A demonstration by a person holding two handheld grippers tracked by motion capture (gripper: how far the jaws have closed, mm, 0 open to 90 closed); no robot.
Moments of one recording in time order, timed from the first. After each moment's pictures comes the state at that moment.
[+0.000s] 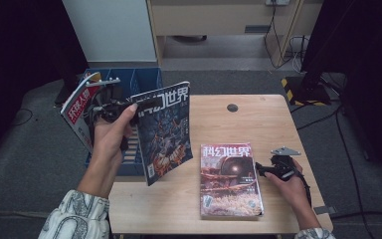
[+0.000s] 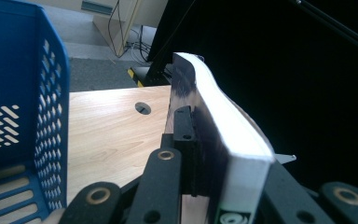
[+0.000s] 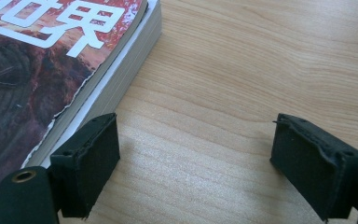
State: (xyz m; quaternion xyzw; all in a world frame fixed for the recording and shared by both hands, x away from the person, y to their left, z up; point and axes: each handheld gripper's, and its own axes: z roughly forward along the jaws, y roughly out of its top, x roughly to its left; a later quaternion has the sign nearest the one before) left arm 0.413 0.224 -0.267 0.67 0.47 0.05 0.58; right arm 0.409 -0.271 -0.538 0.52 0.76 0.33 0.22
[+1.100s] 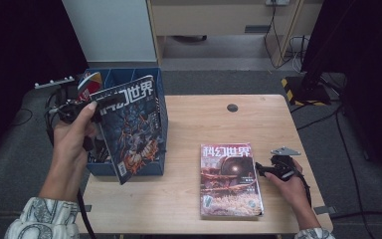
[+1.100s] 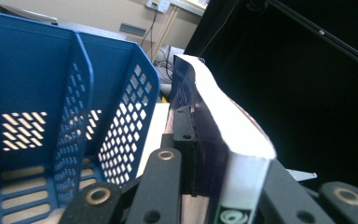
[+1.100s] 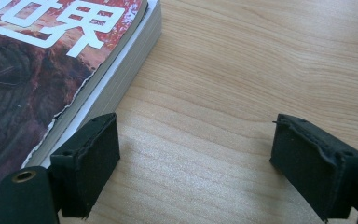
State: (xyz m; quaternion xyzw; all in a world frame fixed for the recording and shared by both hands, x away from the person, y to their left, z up) left arm 0.395 0.305 -0.254 0.63 0.51 0.09 0.58; right arm 0.409 -0.271 -0.538 0.52 0.75 0.33 0.23
